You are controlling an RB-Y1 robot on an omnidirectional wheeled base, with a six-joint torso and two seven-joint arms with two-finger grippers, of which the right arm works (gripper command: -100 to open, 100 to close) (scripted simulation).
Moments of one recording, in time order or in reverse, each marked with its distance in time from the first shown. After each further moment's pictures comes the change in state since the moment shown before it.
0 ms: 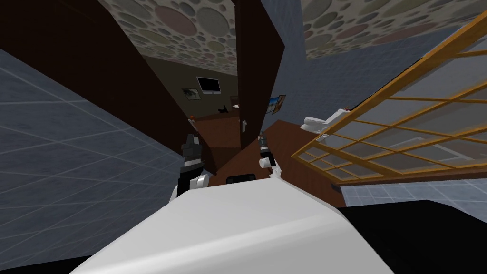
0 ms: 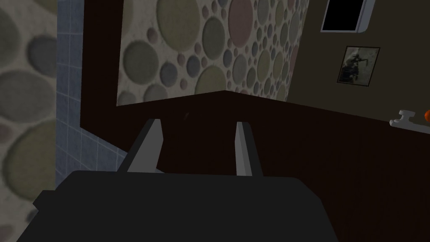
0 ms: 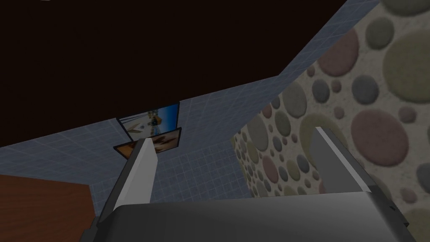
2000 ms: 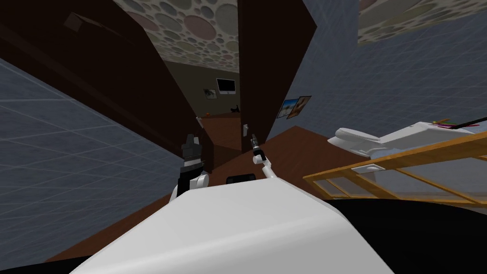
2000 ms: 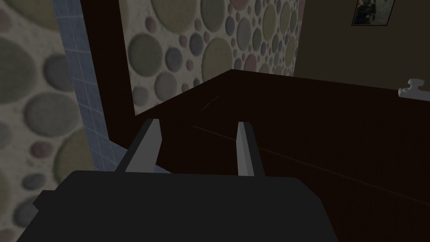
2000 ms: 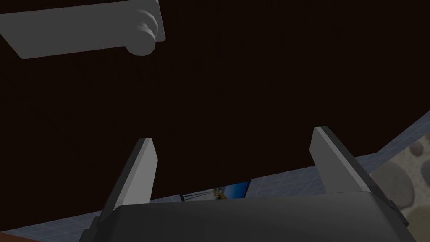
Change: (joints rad) arm -0.234 0.012 0.085 0.399 -0.129 -0.009 0.107
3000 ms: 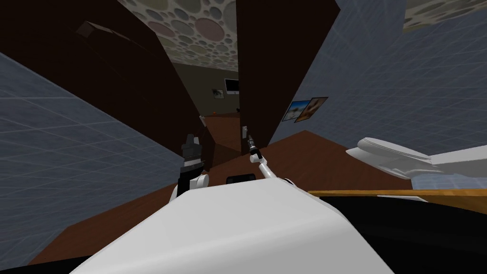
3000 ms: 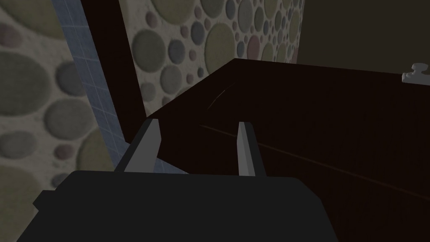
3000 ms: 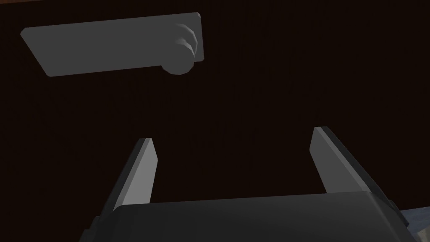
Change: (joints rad) arm -0.115 0.027 0.039 0.192 -0.062 -0.003 0.051
